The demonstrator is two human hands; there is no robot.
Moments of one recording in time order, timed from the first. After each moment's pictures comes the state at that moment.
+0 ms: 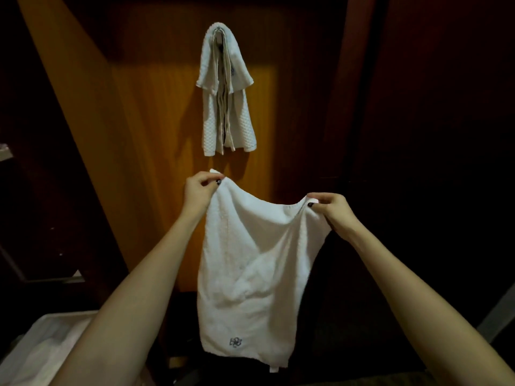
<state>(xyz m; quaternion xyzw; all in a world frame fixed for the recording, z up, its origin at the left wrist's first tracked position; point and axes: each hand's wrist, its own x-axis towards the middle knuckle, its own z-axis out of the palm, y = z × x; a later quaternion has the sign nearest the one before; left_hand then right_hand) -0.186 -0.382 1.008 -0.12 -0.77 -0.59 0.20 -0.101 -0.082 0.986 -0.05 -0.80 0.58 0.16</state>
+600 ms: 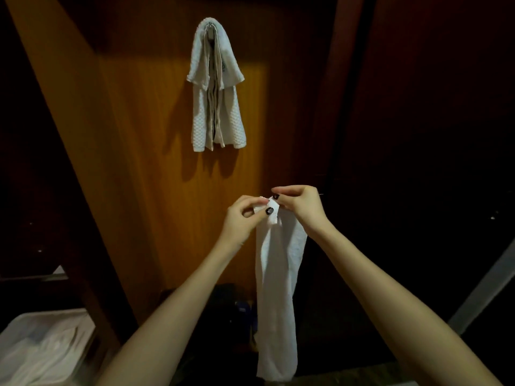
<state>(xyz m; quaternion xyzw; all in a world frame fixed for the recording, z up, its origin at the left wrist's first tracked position) -0.094 -0.301 0.975 -0.26 -0.68 -0.68 0.09 -0.070 -0.146 1.015 0.01 -0.75 0.64 0.18</state>
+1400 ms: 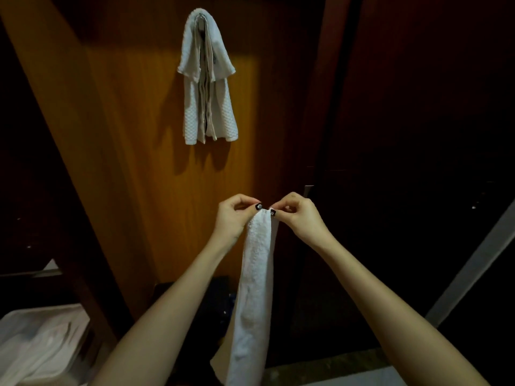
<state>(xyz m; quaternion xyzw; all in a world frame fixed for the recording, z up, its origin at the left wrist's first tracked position) -0.073 -0.300 0.973 -0.22 -0.67 -0.71 0.08 -0.018 -0.143 0.997 0.04 -0.85 0.49 0.19</state>
